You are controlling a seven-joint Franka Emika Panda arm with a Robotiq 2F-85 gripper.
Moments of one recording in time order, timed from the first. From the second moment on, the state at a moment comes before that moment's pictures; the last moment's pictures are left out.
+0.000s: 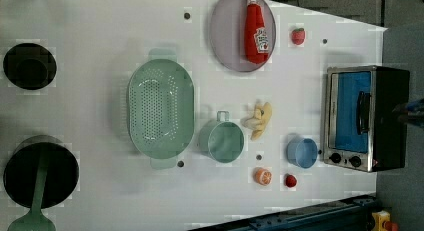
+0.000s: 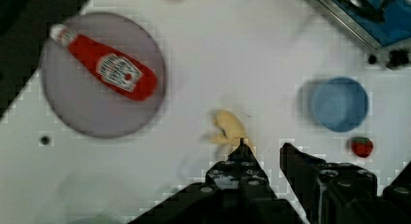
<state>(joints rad) -0.01 -0.23 0.00 -1.90 -0.04 0.16 0.12</state>
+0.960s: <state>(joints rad) -0.05 0.16 -0.56 -1.81 -0.01 0.34 -0.59</state>
